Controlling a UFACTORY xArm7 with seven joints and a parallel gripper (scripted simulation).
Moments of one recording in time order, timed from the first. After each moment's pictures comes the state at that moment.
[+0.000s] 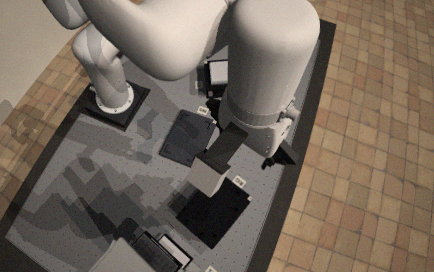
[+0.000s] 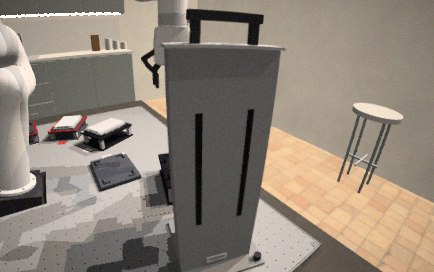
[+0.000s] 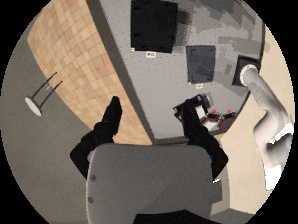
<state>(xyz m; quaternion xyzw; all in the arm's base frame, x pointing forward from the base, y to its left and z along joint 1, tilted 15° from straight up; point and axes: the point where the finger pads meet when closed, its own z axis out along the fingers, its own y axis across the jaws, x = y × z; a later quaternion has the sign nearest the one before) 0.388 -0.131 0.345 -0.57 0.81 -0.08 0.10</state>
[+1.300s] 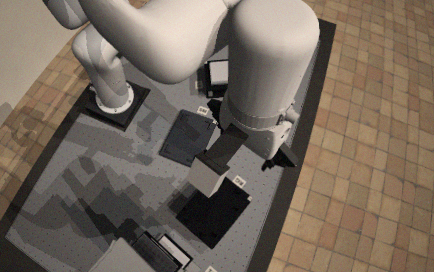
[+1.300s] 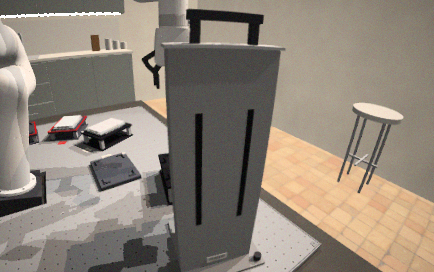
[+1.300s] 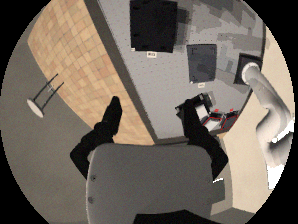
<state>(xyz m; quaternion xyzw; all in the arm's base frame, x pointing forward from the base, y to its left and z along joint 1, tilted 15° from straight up) 0.391 -0.131 0.343 -0.56 0.82 -0.08 0.10</state>
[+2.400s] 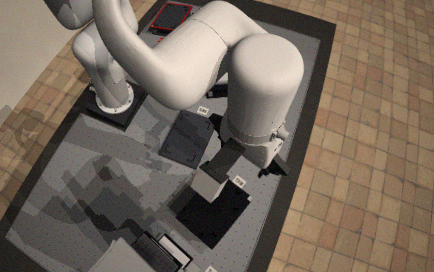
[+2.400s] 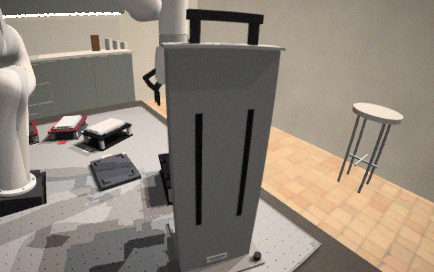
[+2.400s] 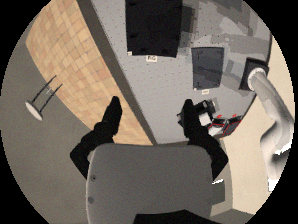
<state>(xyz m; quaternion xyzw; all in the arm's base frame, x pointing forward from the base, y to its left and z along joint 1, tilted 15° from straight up) 0.403 -0.132 0.297 -0.56 0.82 -0.08 0.10</state>
